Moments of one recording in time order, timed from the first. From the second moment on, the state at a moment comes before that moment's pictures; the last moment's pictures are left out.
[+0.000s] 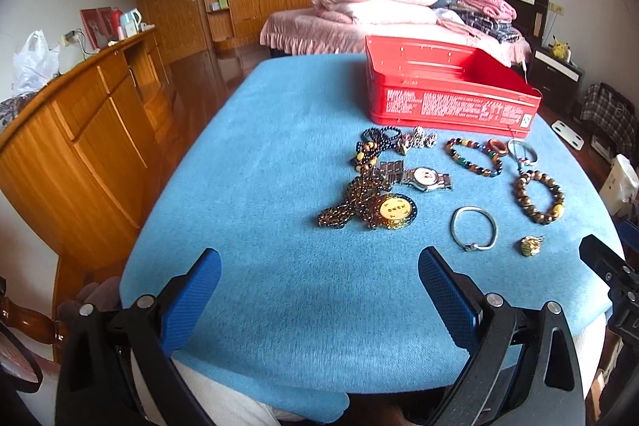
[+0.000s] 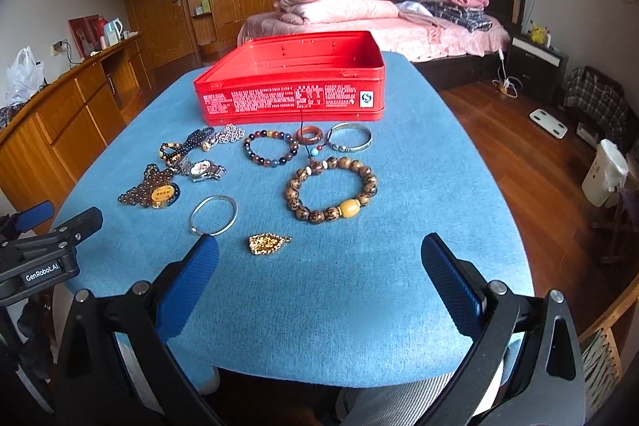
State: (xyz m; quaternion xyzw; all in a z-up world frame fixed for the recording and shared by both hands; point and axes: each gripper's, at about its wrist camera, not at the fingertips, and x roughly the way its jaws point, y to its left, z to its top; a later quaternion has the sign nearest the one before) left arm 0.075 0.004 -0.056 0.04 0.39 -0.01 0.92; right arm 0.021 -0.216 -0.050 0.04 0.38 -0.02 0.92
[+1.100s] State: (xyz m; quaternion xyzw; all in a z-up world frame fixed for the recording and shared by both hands) left arm 0.160 0.005 -0.079 0.02 0.47 -0.06 0.88; right arm 0.102 -0.246 -0.069 0.07 0.45 0.01 0.89
